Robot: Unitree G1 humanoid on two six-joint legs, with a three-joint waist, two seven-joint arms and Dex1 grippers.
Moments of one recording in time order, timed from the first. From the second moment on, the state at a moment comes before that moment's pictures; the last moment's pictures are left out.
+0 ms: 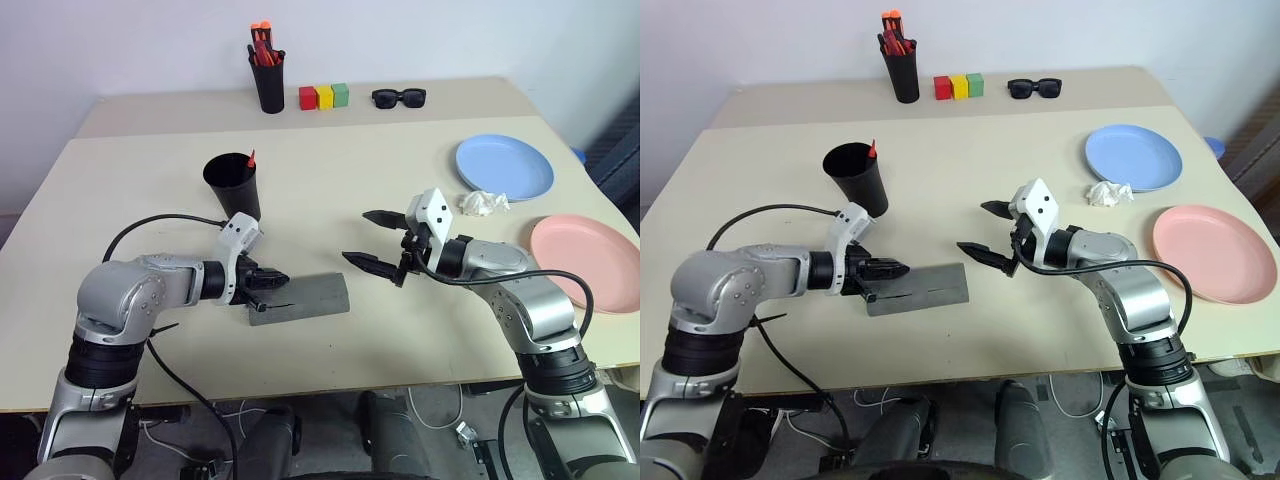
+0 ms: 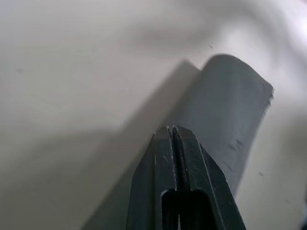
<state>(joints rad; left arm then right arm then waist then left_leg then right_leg) -0.48 0.57 0.02 -0.32 -0.60 1.30 -0.62 -0.43 -0.53 0.07 -0.21 0.40 0.50 0.85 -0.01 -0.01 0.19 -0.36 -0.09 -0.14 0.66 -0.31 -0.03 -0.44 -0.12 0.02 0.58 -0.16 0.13</state>
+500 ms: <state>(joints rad) -0.58 0.58 0.09 -0.22 -0.56 0.82 -0.76 -0.48 -0.63 -0.09 -0.07 0.39 0.52 0.77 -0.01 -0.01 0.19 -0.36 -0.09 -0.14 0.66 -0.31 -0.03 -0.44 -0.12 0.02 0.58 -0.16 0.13</state>
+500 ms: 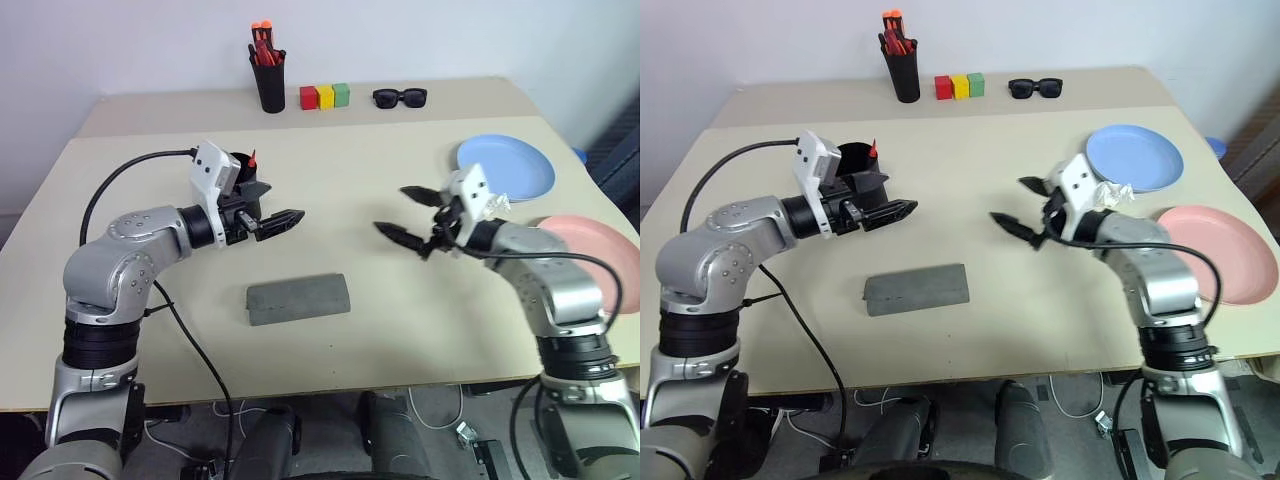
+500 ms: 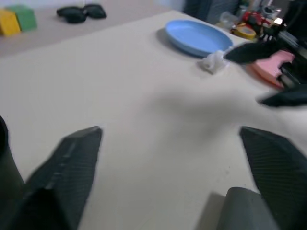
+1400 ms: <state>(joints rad) -0.52 0.57 0.01 -0.09 -0.56 0.49 -1.10 -0.17 -0.91 -0.32 -0.01 0.28 0.98 0.51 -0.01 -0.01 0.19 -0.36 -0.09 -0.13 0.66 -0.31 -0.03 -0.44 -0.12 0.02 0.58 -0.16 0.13</state>
